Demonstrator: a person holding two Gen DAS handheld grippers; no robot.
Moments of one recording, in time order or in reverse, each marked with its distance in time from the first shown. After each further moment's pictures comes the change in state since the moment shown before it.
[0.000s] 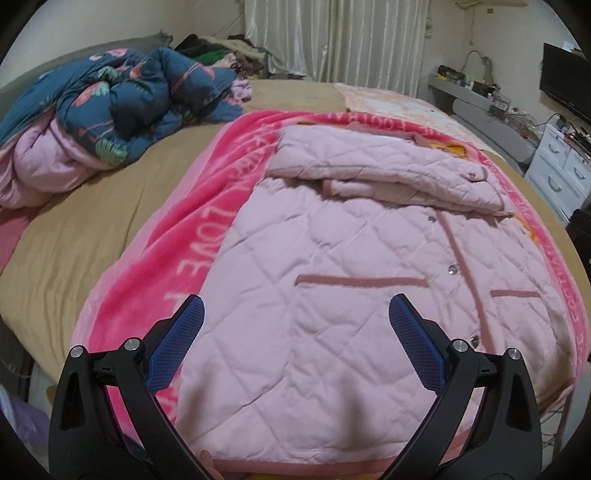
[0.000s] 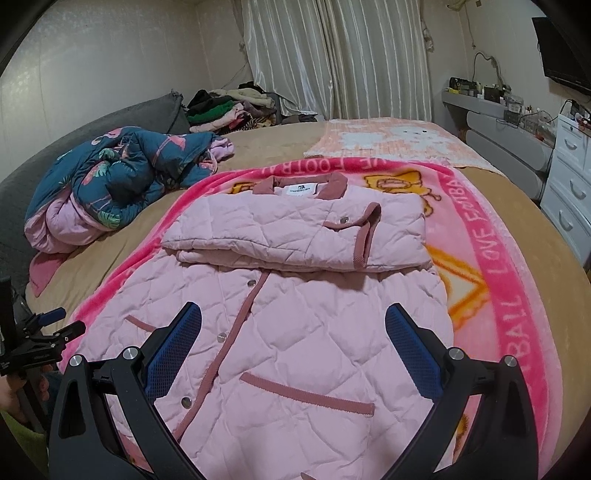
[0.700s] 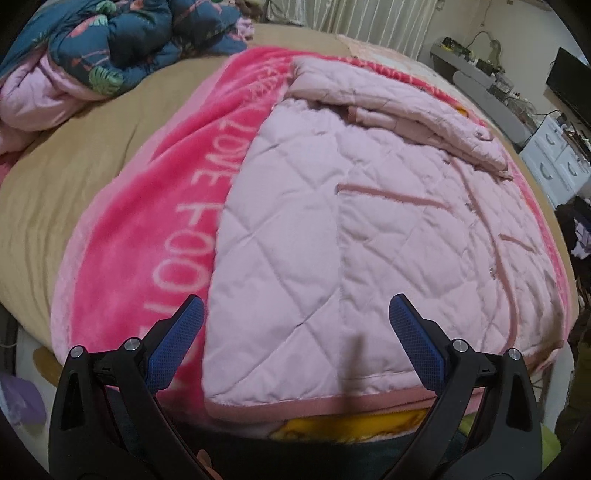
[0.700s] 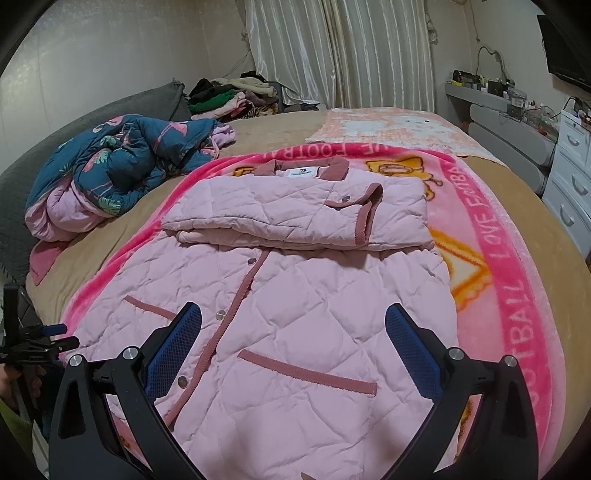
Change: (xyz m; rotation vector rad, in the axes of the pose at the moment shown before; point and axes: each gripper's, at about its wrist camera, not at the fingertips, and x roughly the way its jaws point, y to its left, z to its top) left arm 0.015 0.056 -0.043 -0.051 0.223 -0.097; right arm 0.001 -0.001 -0.017 -0.012 0.038 0.001
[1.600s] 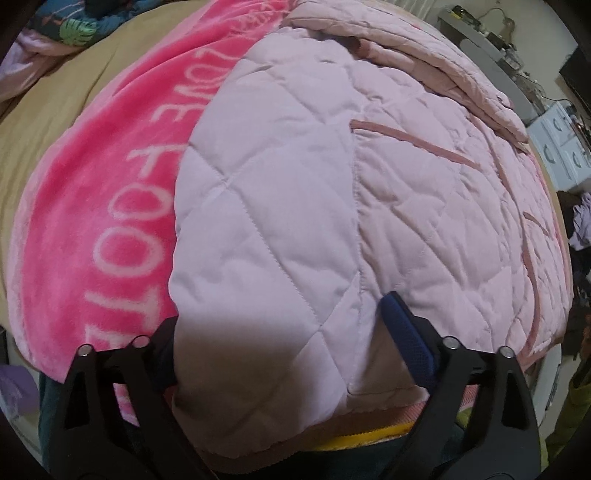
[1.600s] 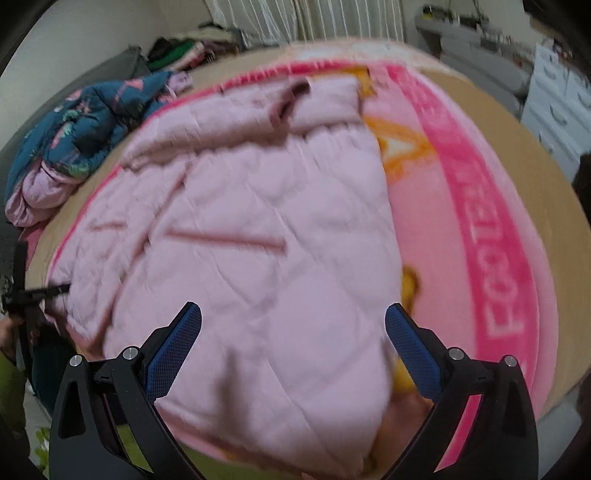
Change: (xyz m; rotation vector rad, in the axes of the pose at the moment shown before) left arm 0.059 0.000 0.002 -0.018 0.199 -0.074; right arm -0.017 -0.077 -0.092 0.126 0.288 -0.066
